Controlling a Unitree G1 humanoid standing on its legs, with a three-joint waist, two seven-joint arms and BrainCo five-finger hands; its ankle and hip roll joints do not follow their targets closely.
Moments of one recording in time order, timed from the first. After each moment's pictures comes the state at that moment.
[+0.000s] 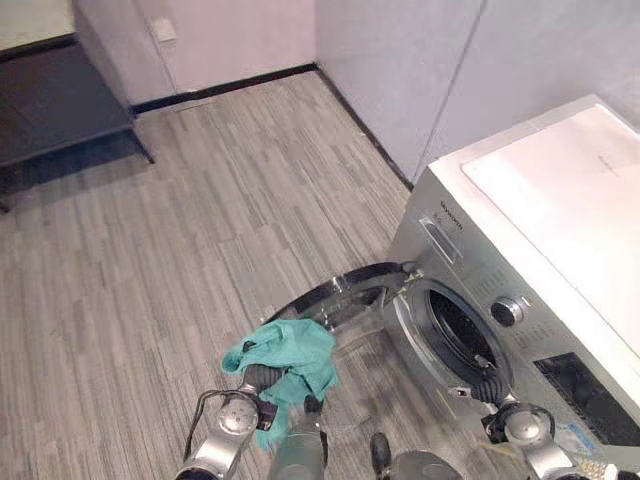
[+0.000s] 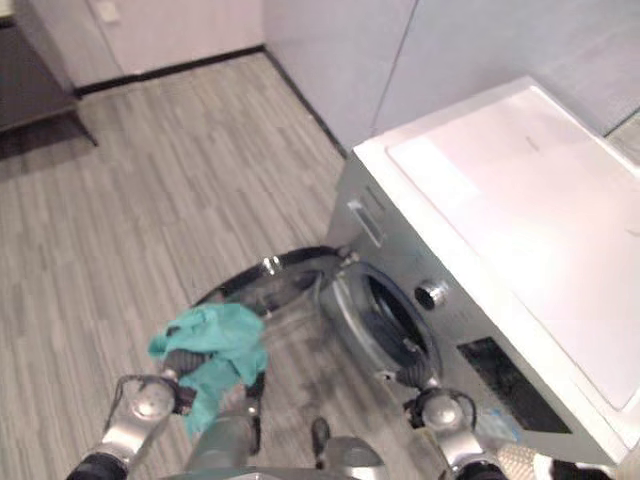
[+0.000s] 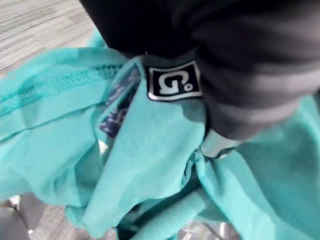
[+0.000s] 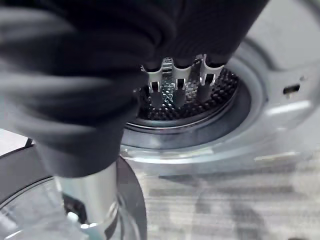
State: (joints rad) left arm 0.02 0.41 -0.31 0.52 -0.04 -0.02 0.04; right arm 0.04 -0.37 0.23 0.56 -0.06 -0.03 -0.10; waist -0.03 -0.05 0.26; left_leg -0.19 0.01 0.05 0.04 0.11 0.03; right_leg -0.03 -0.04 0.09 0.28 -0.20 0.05
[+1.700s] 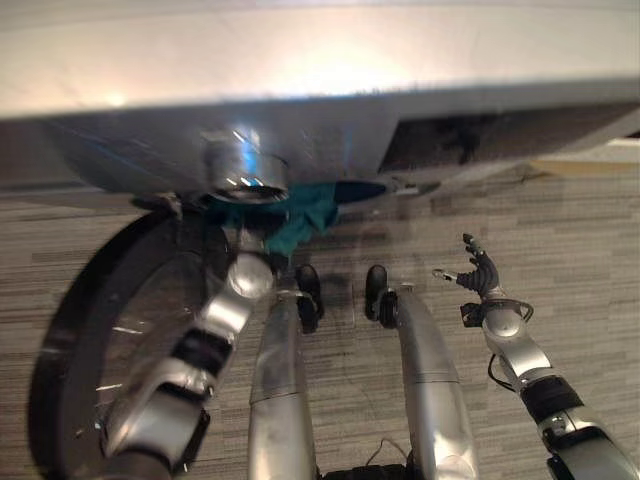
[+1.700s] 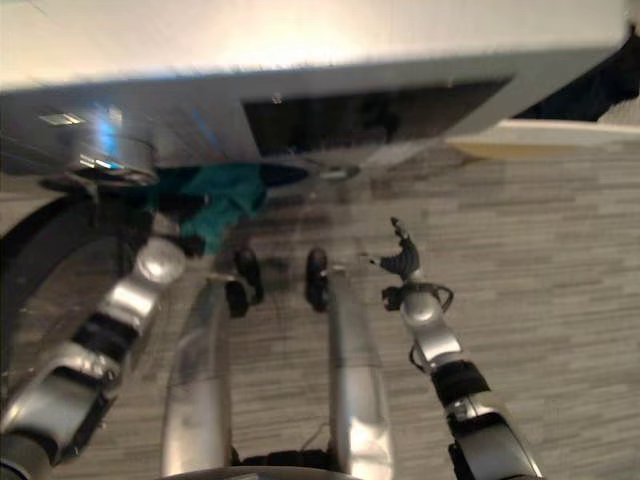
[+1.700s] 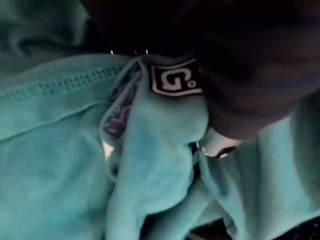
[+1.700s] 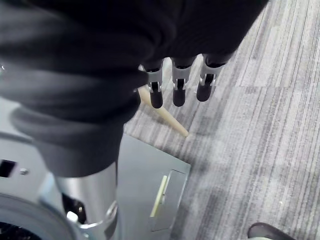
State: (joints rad) left arm -0.91 0.62 -0.46 0.59 -0.06 -0.05 0.35; right arm -0.37 -0.40 0.25 0.46 0.05 -0.09 -0.28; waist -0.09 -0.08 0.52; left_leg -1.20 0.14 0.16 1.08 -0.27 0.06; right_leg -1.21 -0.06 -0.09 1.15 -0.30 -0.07
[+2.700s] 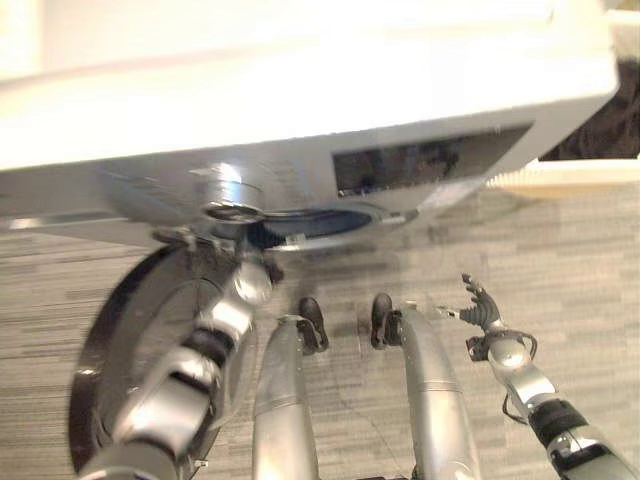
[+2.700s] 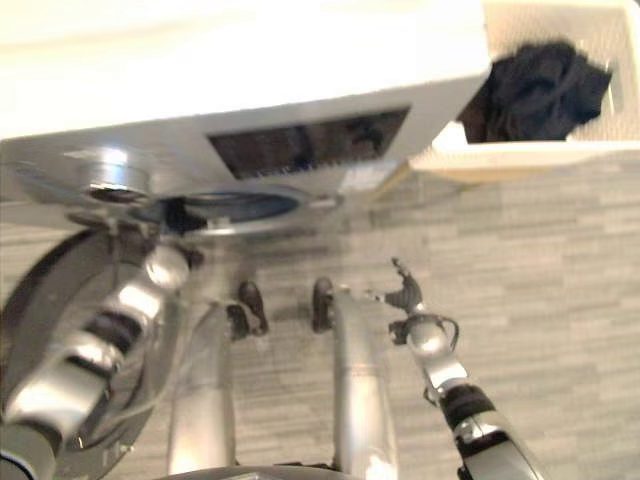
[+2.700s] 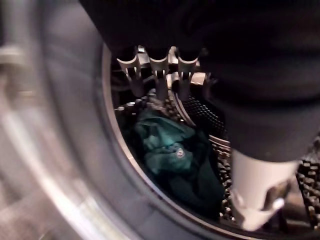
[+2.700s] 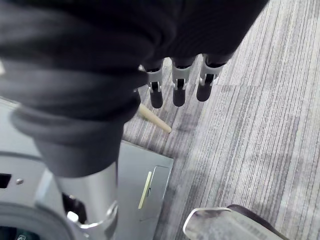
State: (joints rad) left arm -0.42 0.42 -0.37 0.62 0.00 -0.04 0.29; right arm -0.25 -0.38 0.29 0.66 0.09 -0.07 -0.23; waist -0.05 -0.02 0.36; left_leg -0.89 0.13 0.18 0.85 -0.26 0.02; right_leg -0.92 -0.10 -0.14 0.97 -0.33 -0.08
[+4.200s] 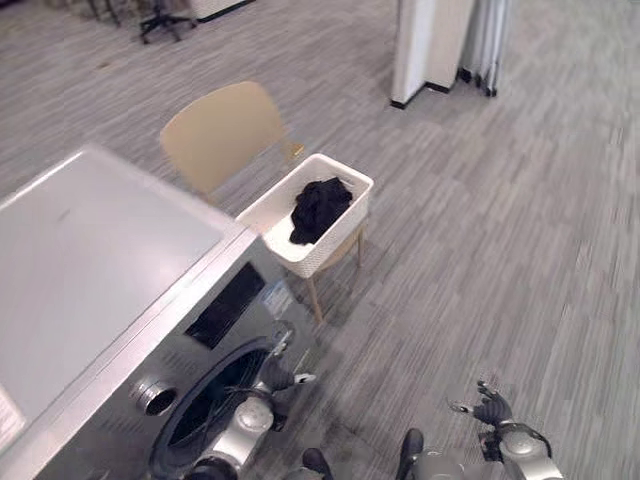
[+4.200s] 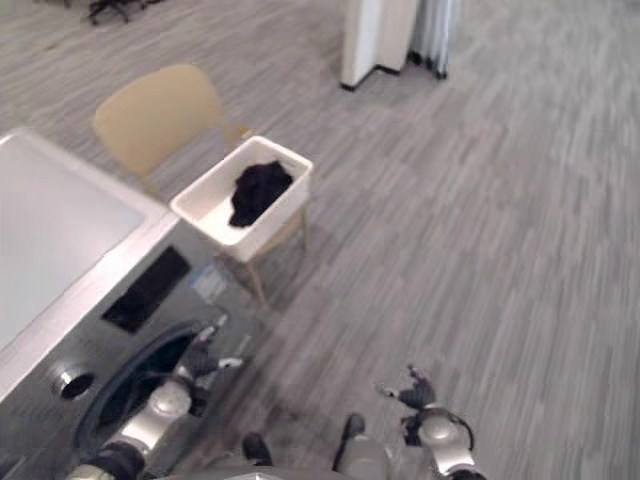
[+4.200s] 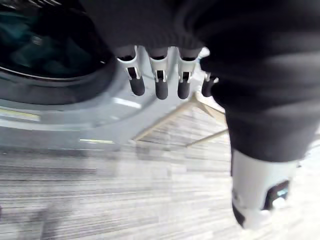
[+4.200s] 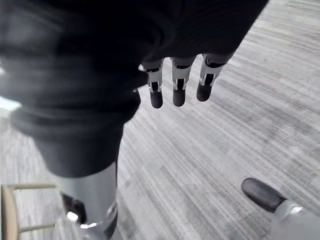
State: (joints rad) left arm -0.09 0.30 -0.39 0.67 -0.02 -0.05 0.09; right arm 0.04 -0.31 0.17 0.80 0.04 -0.01 -0.16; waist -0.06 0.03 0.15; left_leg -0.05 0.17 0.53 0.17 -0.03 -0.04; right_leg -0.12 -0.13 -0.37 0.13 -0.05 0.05
